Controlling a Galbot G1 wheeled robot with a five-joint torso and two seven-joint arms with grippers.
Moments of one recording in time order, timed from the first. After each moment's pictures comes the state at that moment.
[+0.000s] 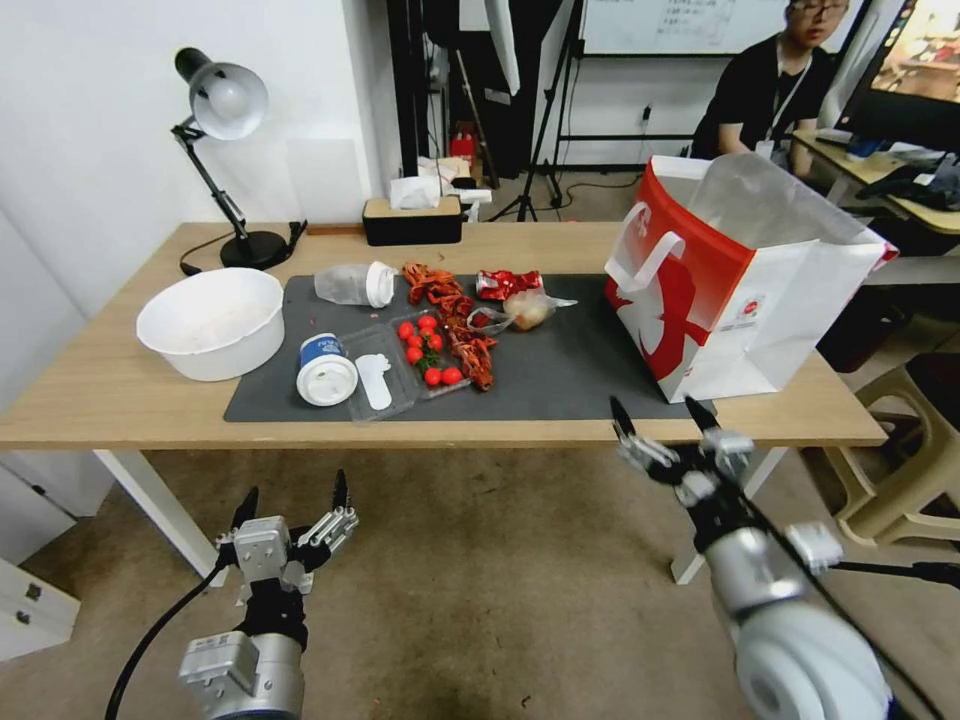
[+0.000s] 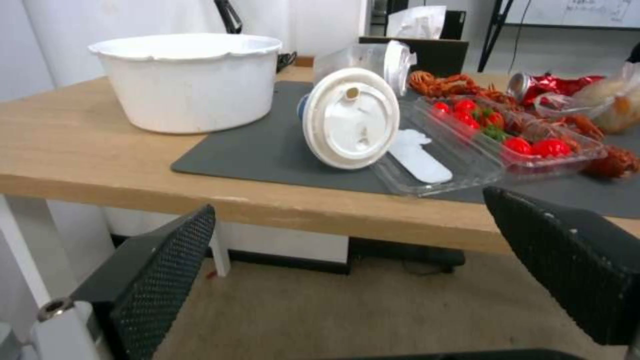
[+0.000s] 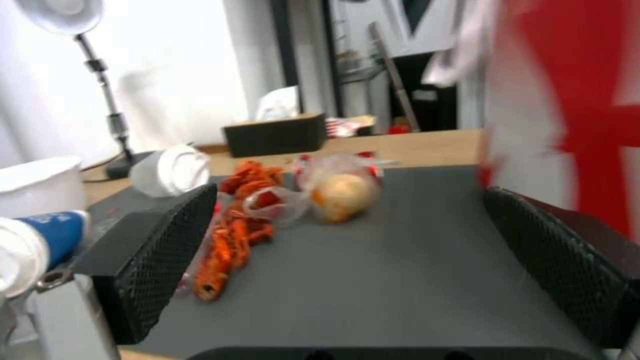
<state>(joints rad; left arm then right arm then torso) 1.89 -1.29 -0.36 -2.35 -0.21 -0.03 -0.46 -1.39 1.01 0.37 2.18 0.61 -0.06 0.13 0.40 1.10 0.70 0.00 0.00</state>
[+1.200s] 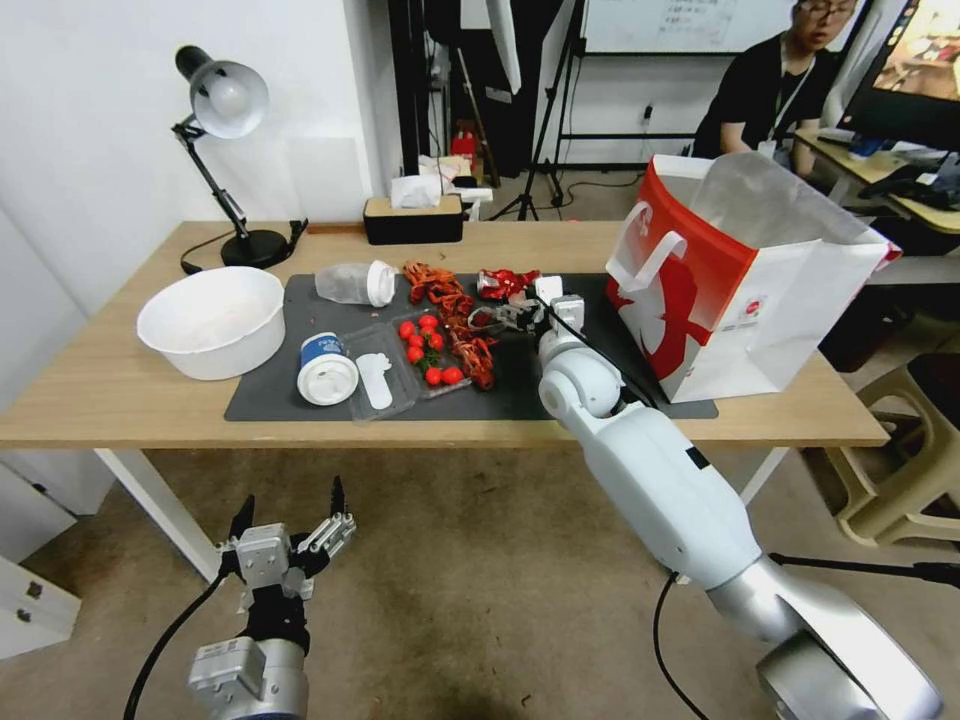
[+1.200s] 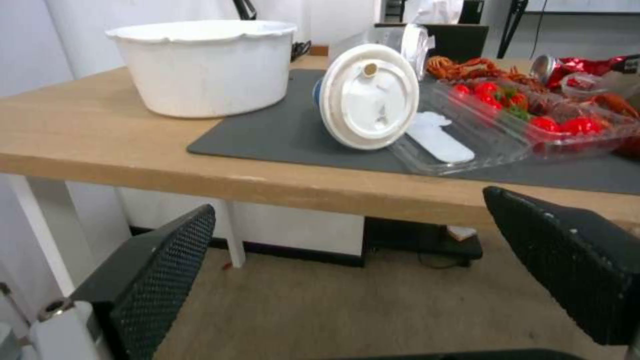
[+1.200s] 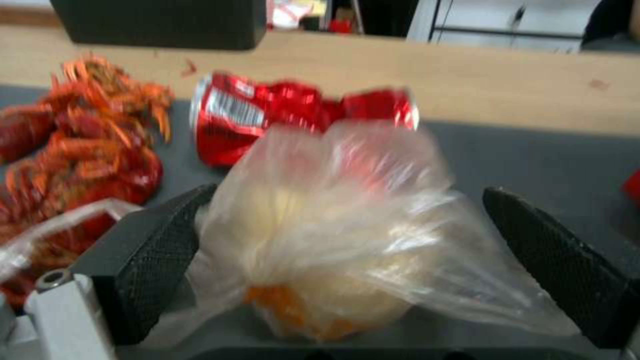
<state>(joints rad) 1.89 -1.31 -0.35 -2.31 -0.18 -0.04 -0.48 -0.51 1.33 -0.08 1.37 0.57 -0.41 0.42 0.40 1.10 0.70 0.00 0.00</state>
